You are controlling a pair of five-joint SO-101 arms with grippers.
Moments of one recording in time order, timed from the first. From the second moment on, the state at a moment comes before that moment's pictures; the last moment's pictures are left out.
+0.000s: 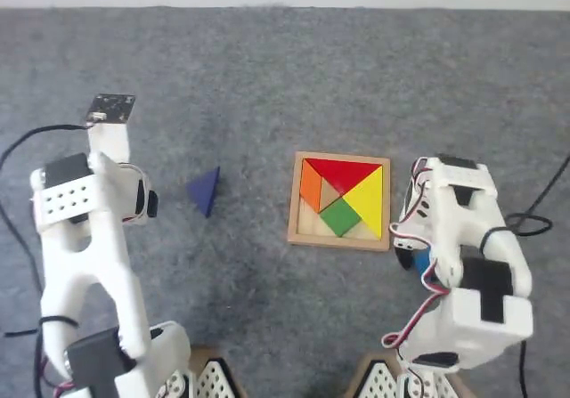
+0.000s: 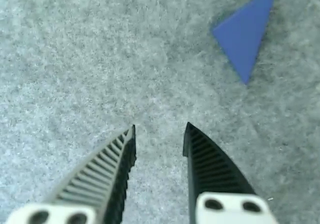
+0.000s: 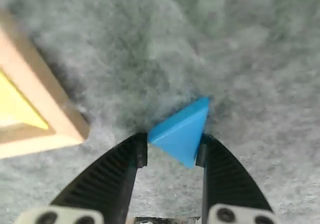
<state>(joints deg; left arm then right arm) -26.2 -17.3 33.4 77.5 -16.0 4.2 7.3 33.1 75.0 -11.5</state>
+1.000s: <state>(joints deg) -26.2 -17.3 33.4 77.5 -16.0 5.1 8.7 31.3 73.7 -20.6</state>
